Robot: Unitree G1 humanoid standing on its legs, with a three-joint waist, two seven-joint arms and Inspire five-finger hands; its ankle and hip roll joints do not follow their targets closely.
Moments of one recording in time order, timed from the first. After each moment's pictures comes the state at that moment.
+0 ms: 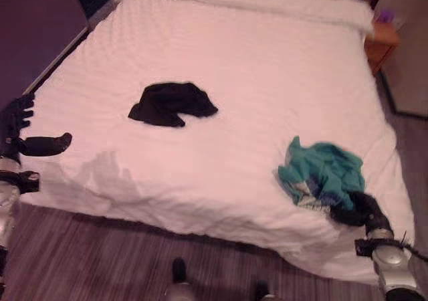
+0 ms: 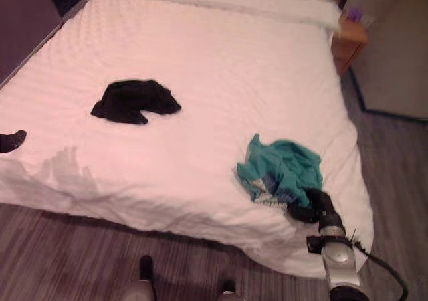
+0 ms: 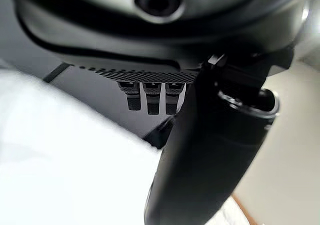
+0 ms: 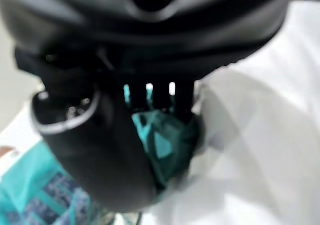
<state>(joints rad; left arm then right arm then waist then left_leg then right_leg) -0.25 1.25 0.09 0.50 -0.43 -0.08 0.14 -0.04 -0.51 -0.16 0.81 0.08 -0.21 -0.04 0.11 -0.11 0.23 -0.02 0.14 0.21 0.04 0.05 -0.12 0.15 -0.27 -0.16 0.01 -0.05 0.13</state>
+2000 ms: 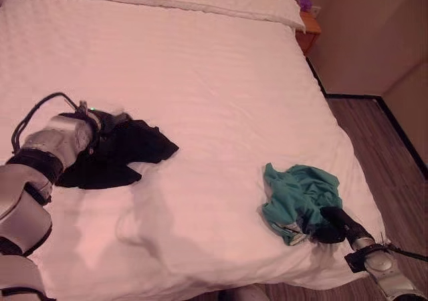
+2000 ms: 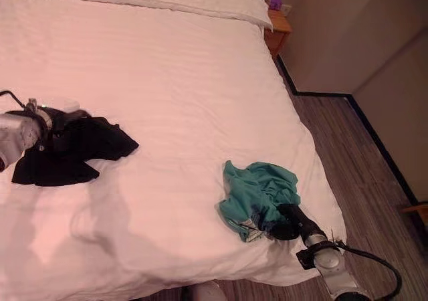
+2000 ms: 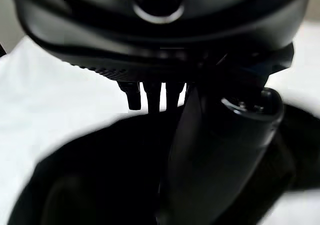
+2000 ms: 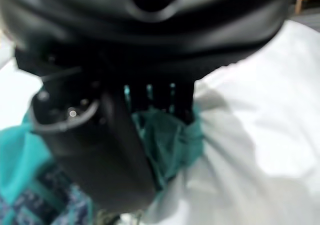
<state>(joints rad) -1.10 0.96 -1.08 1.03 0.37 -0.10 -0.21 -0.03 -0.70 0.17 0.64 0.04 -0.18 0.06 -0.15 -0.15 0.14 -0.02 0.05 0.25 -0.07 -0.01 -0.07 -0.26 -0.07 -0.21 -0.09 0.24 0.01</state>
